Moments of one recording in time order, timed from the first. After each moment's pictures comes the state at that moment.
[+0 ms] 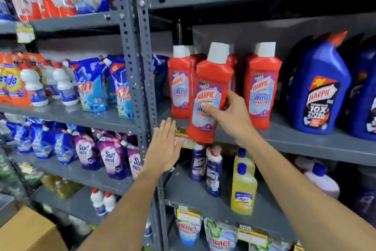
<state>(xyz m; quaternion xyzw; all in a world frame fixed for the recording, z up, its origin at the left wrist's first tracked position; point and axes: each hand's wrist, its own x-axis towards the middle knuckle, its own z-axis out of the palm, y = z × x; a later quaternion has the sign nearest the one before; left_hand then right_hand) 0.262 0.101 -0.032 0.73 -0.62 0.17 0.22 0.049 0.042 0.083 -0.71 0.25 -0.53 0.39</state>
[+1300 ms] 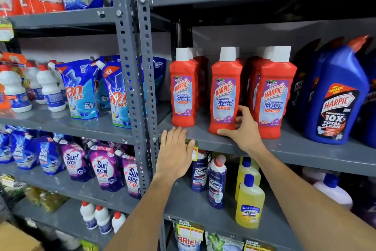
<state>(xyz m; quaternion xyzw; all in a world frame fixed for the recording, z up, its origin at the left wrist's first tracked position) 0.262 0.053 -0.034 0.71 -0.61 0.20 0.29 0.054 -0.042 0.031 -0.73 0.41 -0.47 0.29</state>
